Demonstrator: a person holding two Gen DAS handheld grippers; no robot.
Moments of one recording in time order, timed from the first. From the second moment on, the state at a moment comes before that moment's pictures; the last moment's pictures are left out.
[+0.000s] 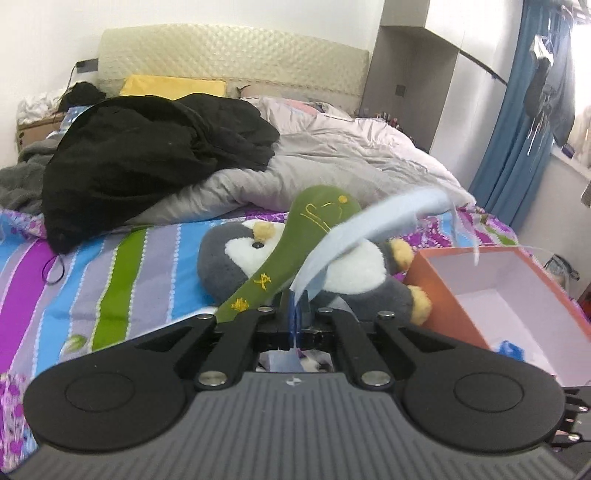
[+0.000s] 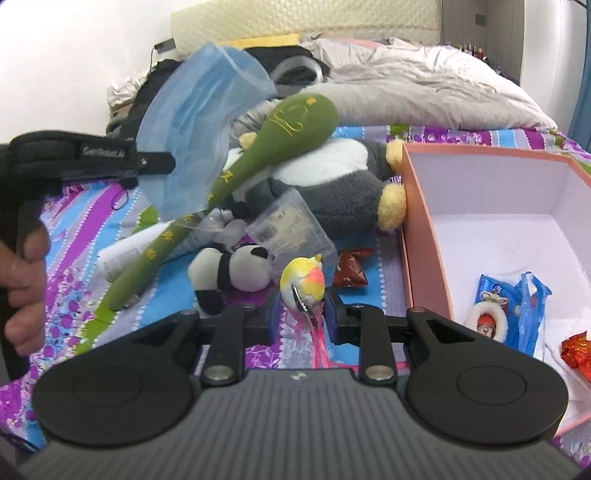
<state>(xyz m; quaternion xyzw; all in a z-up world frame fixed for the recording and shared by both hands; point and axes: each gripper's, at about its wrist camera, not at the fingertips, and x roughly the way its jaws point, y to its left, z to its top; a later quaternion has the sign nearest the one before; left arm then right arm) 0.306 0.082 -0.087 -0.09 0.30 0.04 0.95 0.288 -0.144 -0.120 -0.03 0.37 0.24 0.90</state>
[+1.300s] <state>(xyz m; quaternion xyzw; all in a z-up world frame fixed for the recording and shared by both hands) 0.125 0.047 -0.163 -0.22 0.42 0.05 0.88 0.204 -0.170 -0.153 -0.04 0.42 0.25 0.87</state>
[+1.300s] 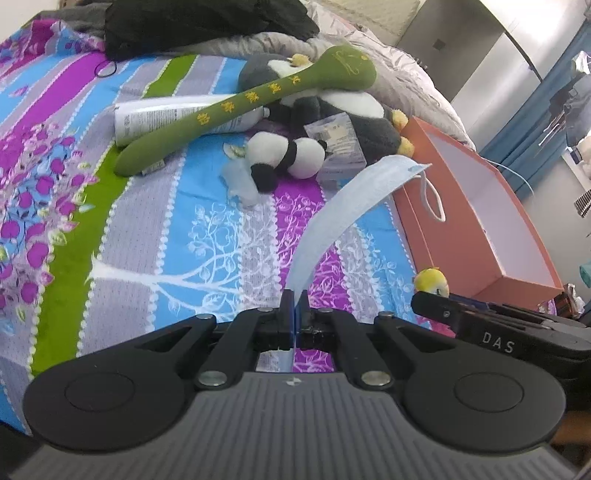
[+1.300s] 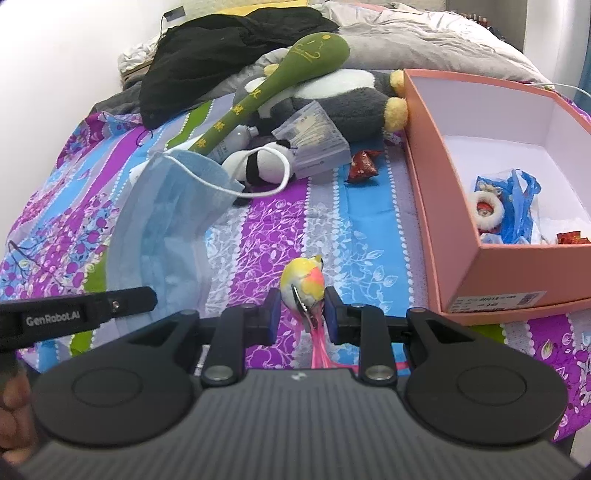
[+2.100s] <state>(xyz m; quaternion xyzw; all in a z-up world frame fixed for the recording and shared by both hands) 0.253 -0.021 -0.034 -0.19 0.34 -0.04 0.92 0.274 -0.225 -0.026 0.00 0.29 0.22 0.93</state>
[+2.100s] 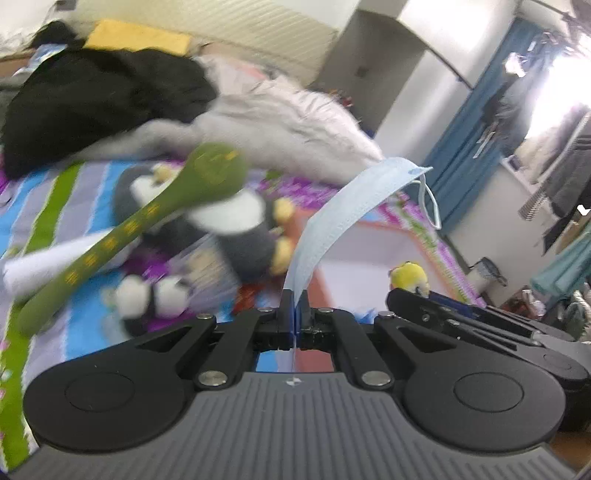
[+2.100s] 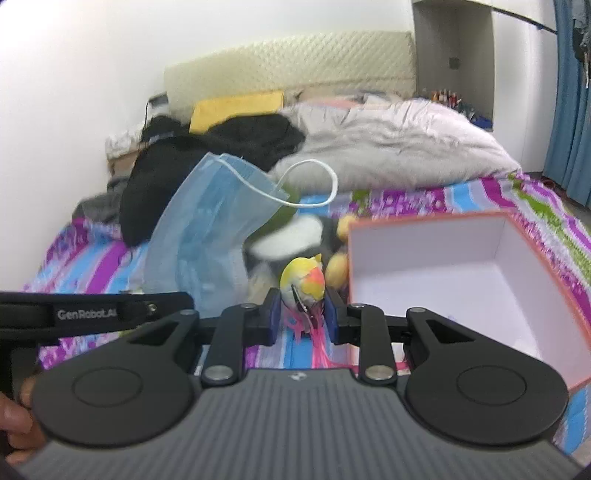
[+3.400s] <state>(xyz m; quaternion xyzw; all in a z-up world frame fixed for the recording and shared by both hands) 0.421 -0.177 -0.153 -0.13 0.53 -0.13 0.83 0.382 -0.377 -0.131 0.04 0.48 0.10 0.87</state>
